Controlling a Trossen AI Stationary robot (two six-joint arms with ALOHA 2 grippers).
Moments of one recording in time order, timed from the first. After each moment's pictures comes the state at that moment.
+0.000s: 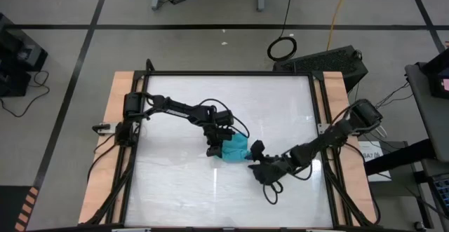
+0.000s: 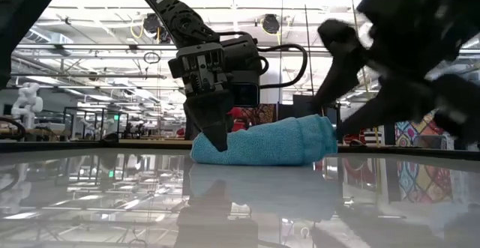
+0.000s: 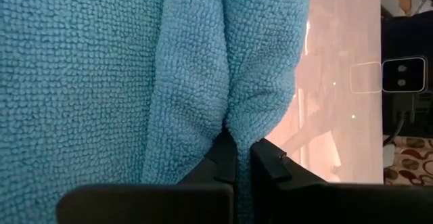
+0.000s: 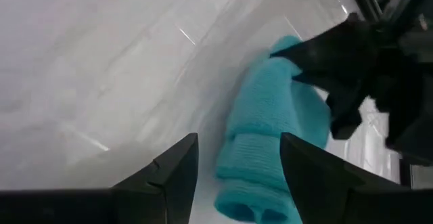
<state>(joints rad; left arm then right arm) 0.12 2.04 1.23 -0.43 0.75 -0.05 0.50 1.63 0.73 0.09 0.53 -0.43</state>
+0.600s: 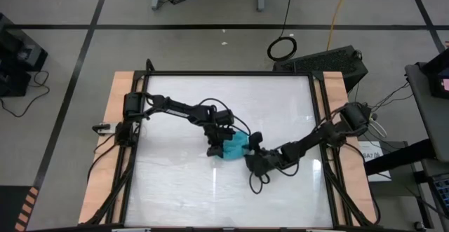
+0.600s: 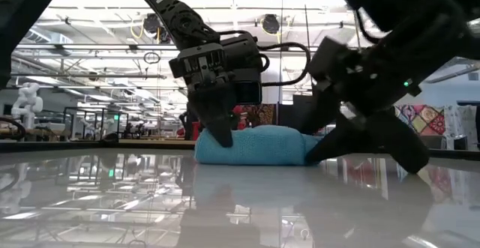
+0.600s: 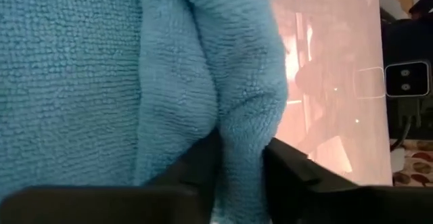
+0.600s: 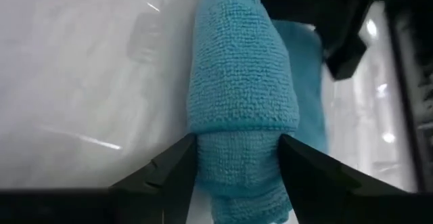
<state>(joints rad) 0.12 2.04 1.23 -0.40 0.73 -0.02 0.39 1.78 0.73 0.18 0.63 -0.26</state>
